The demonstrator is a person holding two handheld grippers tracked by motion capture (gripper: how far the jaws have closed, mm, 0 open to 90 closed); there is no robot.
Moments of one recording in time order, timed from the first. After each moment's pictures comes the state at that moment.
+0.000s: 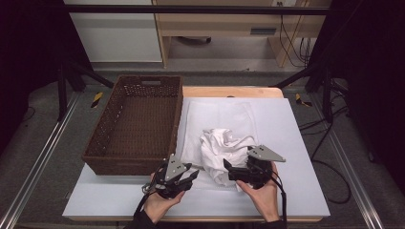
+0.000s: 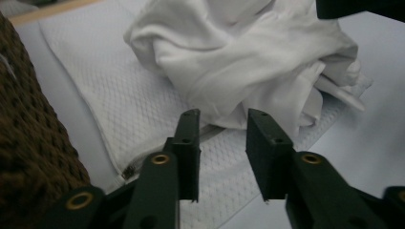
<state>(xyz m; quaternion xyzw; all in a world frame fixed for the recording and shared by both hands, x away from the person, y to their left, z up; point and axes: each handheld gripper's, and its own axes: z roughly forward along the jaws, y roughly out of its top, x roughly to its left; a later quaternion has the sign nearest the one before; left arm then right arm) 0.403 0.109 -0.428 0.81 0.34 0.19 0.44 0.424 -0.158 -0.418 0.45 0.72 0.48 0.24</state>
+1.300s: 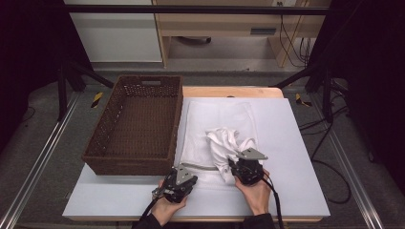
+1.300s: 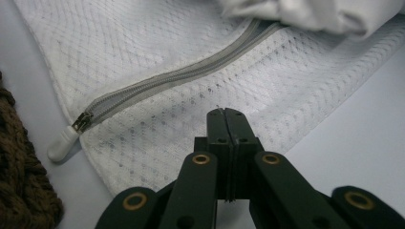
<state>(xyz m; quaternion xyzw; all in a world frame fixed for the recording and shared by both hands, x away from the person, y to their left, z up) 0.411 0.097 -0.486 0.84 0.35 0.17 0.39 0.440 -0.152 -0.455 0.47 0.76 0.37 0.25</state>
